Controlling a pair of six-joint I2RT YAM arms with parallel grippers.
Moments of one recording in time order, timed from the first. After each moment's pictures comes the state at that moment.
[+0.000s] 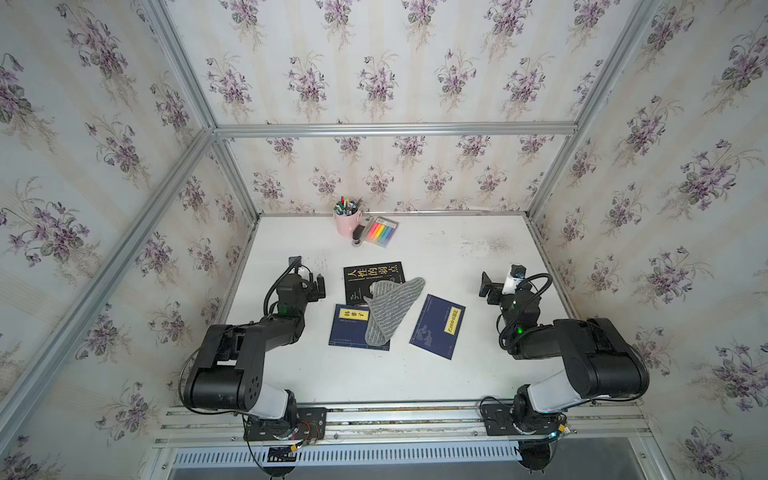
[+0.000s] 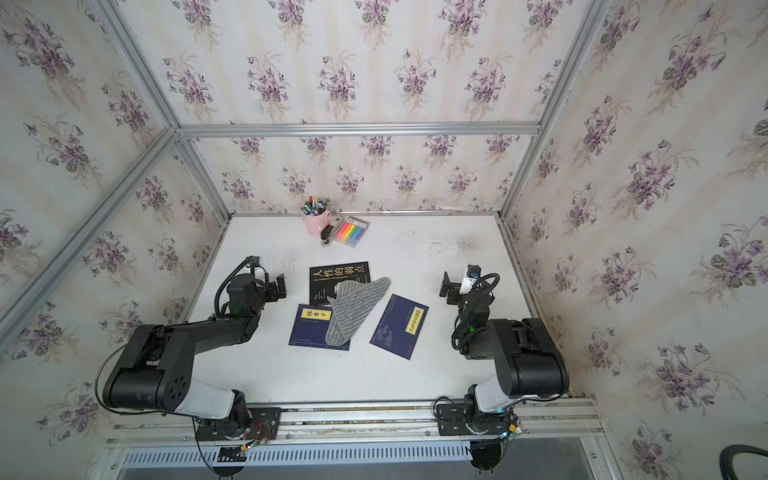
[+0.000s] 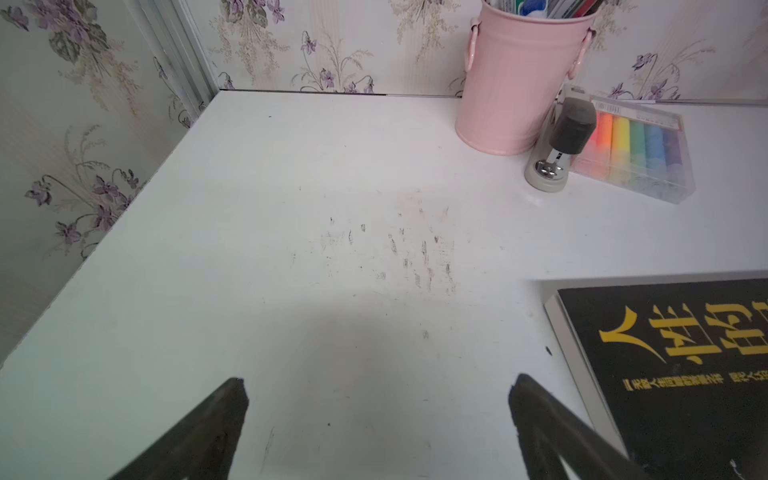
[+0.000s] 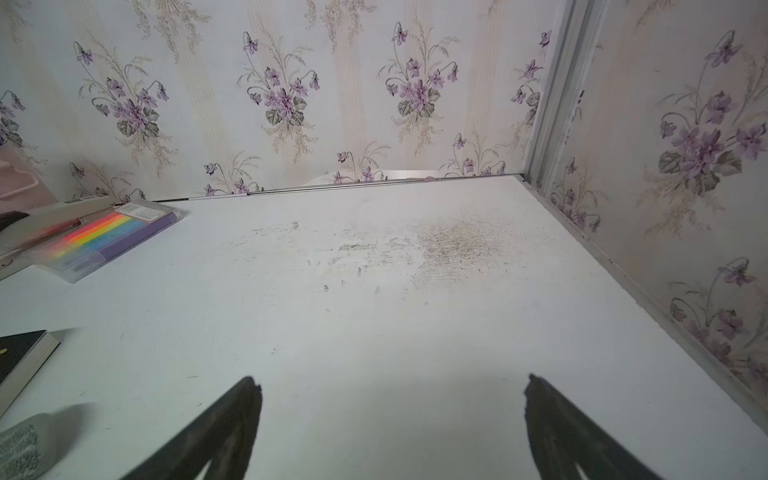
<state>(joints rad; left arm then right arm) -0.02 1.50 0.45 0.59 -0.14 -0.04 0.05 1.53 0.23 1.12 0.07 0.06</state>
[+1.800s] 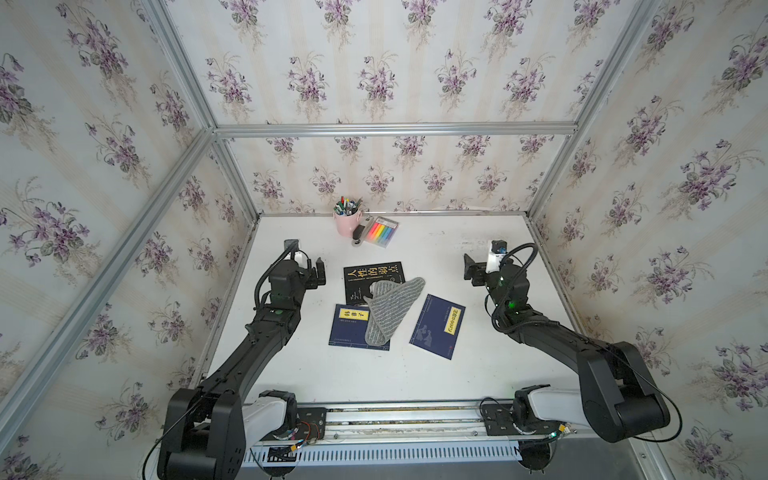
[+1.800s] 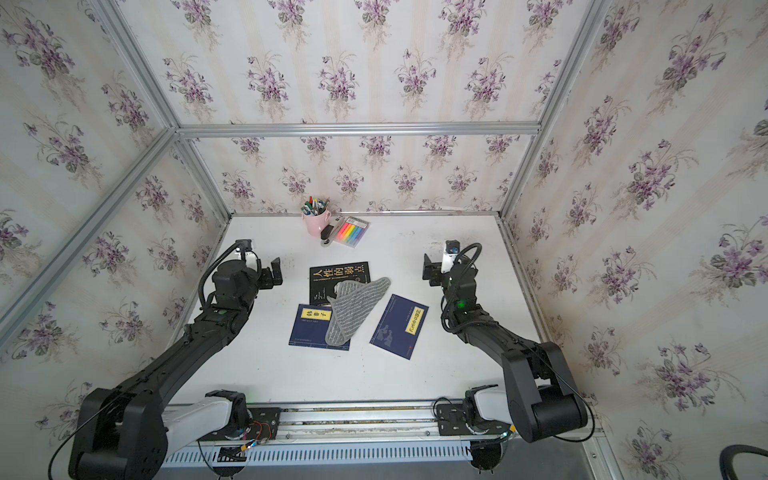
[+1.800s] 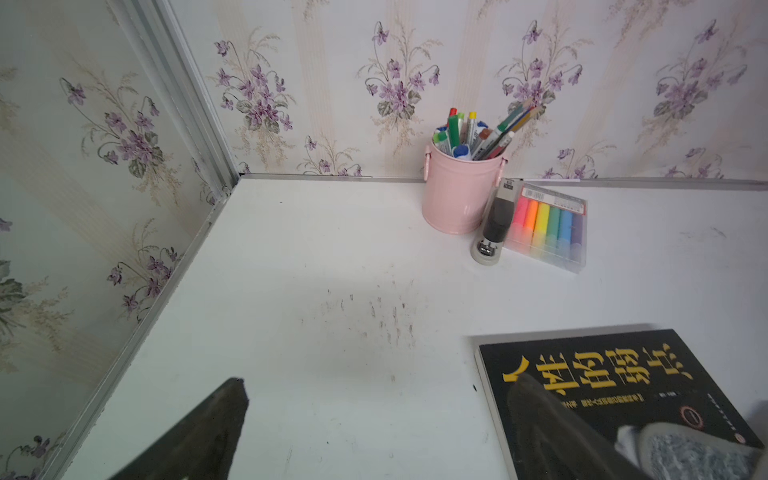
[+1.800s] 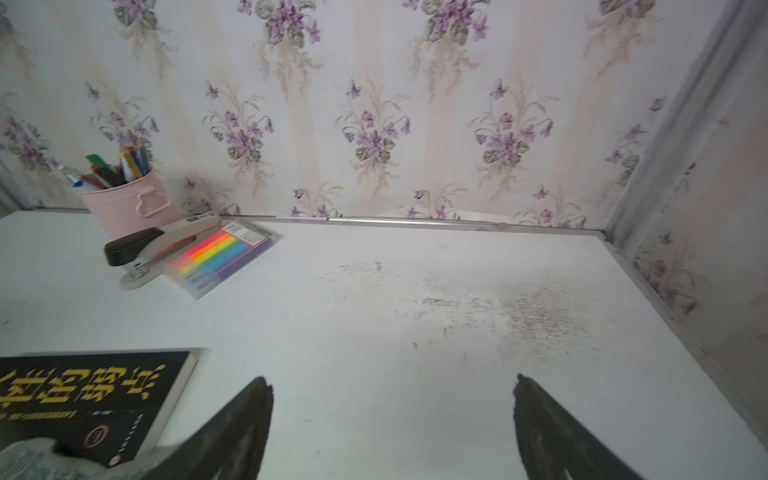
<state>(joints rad) -0.11 1.14 0.63 0.11 -0.19 -0.05 0.29 1.33 0.56 0.55 0.09 0.04</state>
